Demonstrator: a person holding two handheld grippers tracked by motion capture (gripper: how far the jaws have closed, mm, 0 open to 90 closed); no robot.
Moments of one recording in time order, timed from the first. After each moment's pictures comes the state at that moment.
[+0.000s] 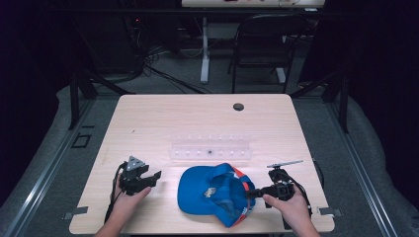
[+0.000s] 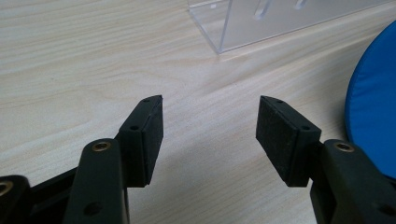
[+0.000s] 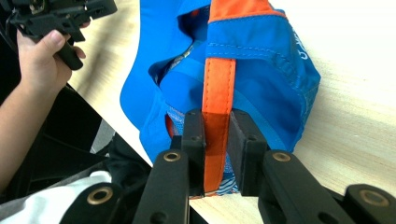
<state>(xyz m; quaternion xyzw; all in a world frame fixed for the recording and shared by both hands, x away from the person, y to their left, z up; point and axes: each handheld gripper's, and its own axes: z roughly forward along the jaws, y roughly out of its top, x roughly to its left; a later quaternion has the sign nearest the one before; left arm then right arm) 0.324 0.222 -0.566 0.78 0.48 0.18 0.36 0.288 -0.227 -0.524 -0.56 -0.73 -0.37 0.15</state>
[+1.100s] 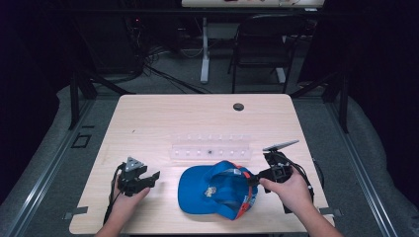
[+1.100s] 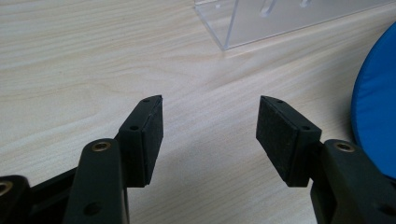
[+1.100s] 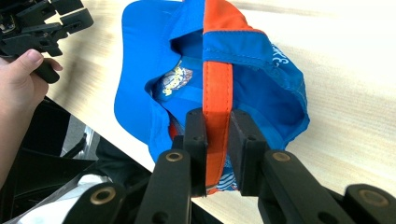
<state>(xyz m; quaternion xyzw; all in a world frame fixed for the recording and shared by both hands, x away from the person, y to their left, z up) 0.321 0.225 -0.566 0.77 0.49 0.18 0.36 0.313 -0.209 -0.469 -0.59 -0.74 -0.28 0.12</state>
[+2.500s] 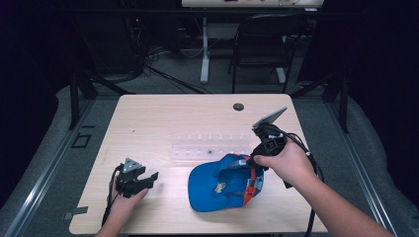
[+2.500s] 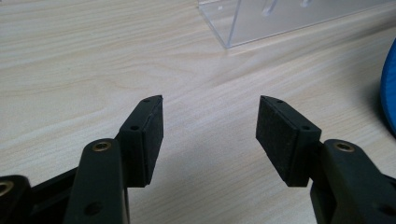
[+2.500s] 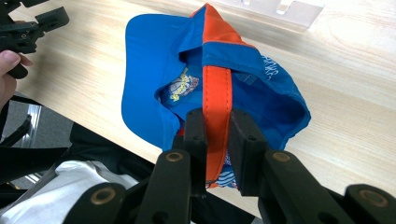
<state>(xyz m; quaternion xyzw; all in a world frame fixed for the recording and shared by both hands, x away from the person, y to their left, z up) 0.316 0.228 -0.565 0.77 0.50 0.18 0.36 0.342 -0.177 -0.388 -0.60 -0.78 -0.17 0.06</state>
